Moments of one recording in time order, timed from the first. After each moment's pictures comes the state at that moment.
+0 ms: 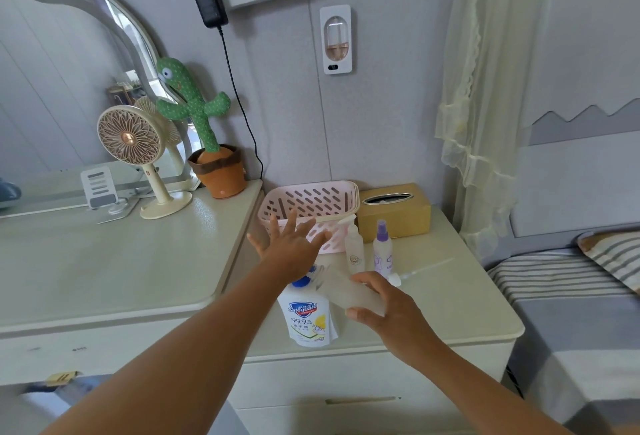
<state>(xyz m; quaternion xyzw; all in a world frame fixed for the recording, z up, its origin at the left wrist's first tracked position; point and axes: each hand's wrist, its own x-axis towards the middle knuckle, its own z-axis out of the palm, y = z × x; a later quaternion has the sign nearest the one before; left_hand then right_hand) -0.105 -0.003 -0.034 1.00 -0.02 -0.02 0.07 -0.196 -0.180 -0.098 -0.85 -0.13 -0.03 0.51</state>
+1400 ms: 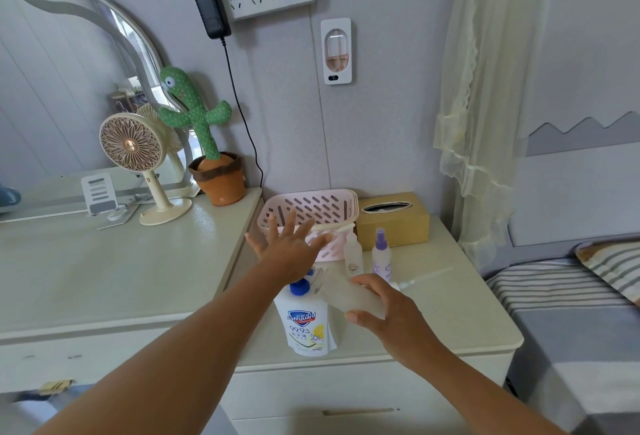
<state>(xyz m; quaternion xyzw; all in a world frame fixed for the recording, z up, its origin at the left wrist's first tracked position) -0.098 -0.003 -0.026 1.00 -0.01 0.00 0.04 -0.192 -0.183 -0.091 -0.84 -0.14 -0.04 0.52</state>
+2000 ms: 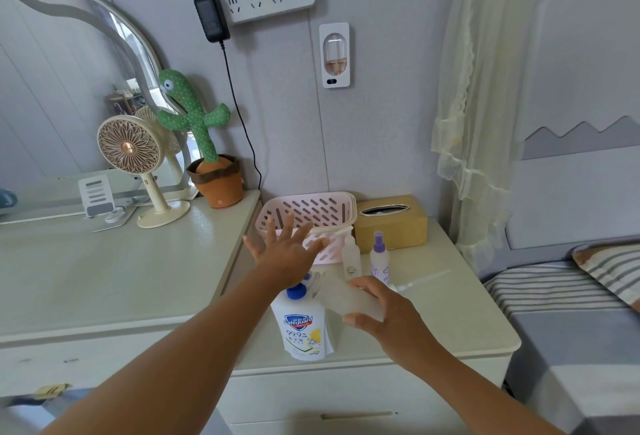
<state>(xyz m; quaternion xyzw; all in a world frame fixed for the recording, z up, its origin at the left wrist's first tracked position) -0.100 -0.001 -0.027 1.00 -0.02 0.01 0.05 -0.191 -0.184 -0.086 -0.85 -0.14 -0.04 0.50</state>
